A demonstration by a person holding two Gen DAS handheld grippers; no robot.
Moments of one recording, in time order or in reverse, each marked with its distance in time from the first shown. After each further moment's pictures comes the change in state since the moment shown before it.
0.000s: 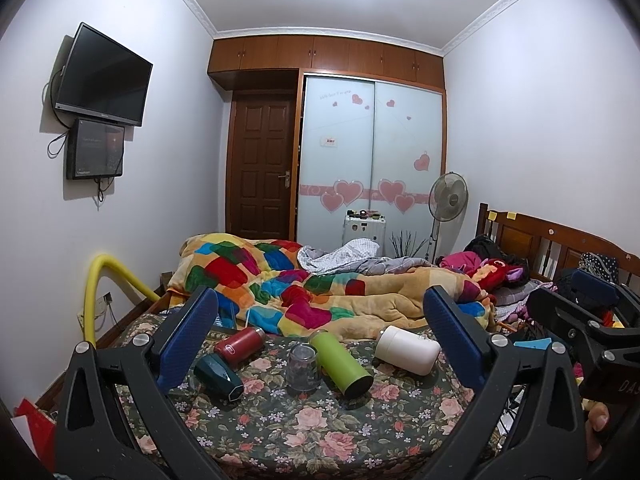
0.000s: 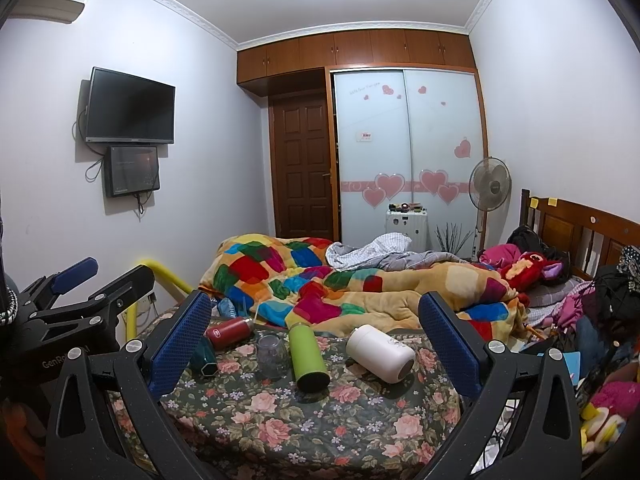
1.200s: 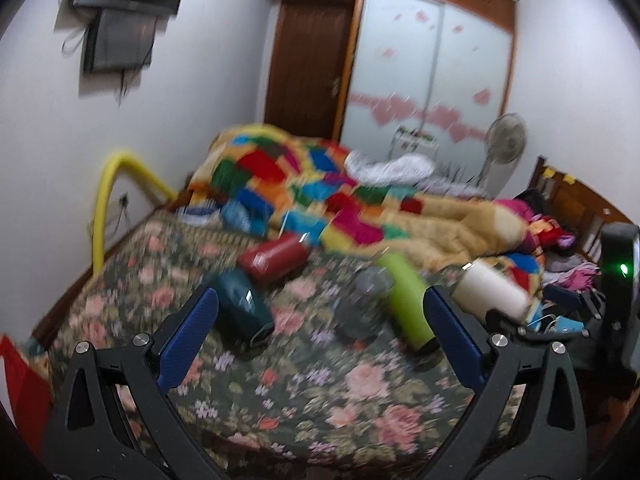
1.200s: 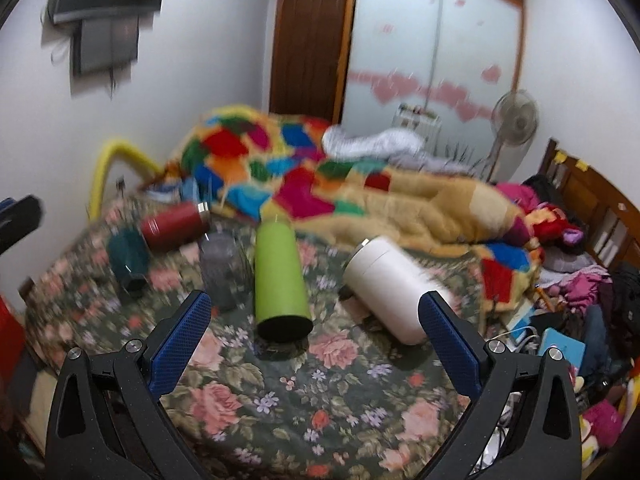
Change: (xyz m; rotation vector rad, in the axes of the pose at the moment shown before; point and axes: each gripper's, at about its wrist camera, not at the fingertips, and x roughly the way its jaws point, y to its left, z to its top) left arm 0.153 0.082 -0.092 -0.160 0.359 0.143; right arm 0.212 -0.005 -0.089 -0.157 0.497 -0.025
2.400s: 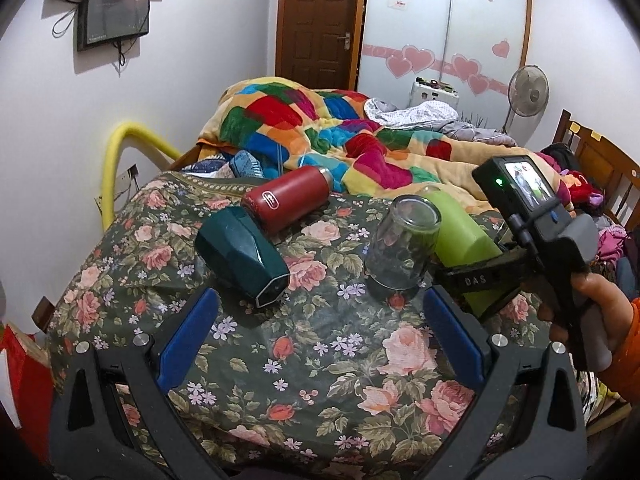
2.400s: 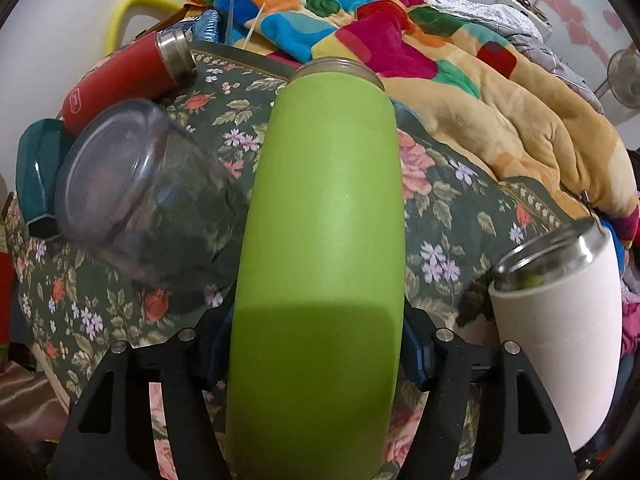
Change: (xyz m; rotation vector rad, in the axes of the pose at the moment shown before) left arm 0.055 0.001 -0.038 0.058 0.131 0.067; right arm 0.177 0.029 0.017 -0.175 0.520 0.173
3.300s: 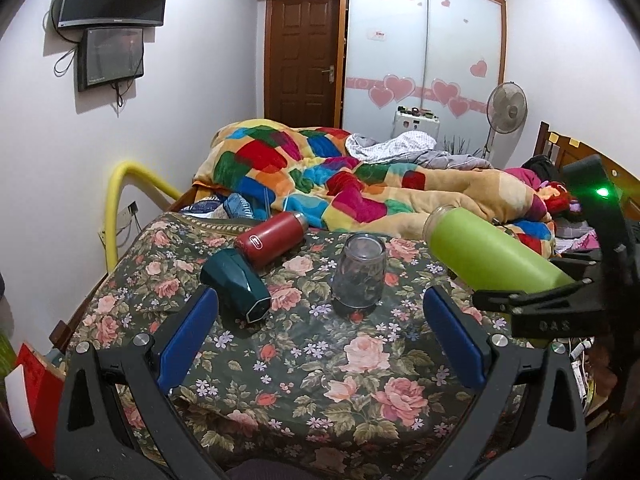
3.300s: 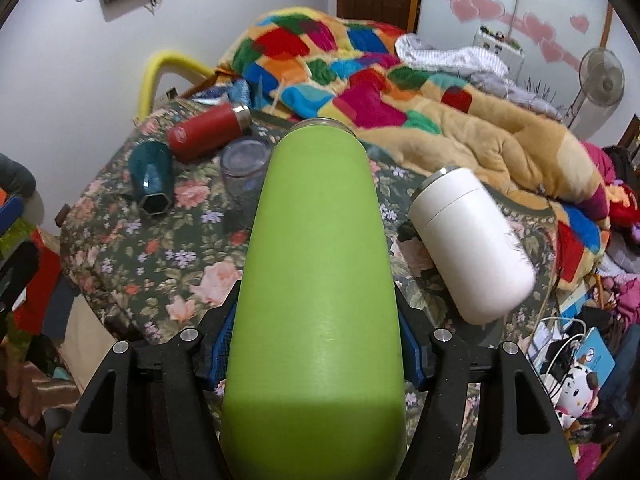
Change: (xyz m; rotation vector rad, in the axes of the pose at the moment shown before) left arm -0.076 -0.031 0.008 0.047 -0.119 -0.019; right arm -0.126 -0.003 -0.087 0.017 -0.261 0.056
